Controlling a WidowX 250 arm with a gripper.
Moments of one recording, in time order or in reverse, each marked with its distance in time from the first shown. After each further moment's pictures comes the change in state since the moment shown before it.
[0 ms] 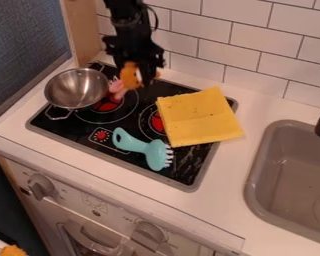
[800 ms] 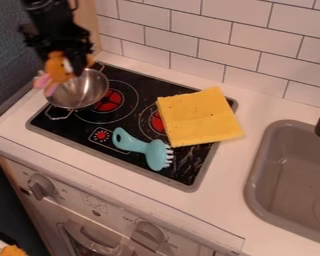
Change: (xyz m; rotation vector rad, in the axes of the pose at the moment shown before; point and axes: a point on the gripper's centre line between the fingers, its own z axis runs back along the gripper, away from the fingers) arm -0.074 0.073 0.058 0.050 -0.037 0.211
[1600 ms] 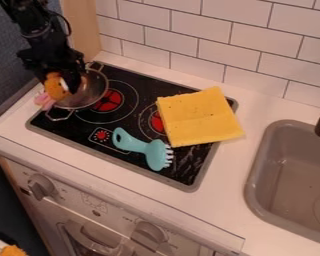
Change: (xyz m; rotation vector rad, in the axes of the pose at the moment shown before) arm 0.006 0.021 -0.054 -0.007 0.046 0.062
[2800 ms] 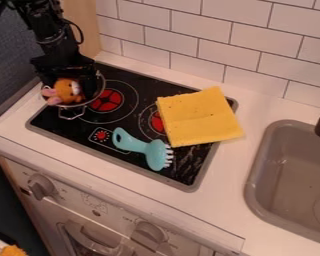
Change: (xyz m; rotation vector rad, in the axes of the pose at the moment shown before) arm 0.000 -0.013 -0.013 -0.033 0.057 -0.002
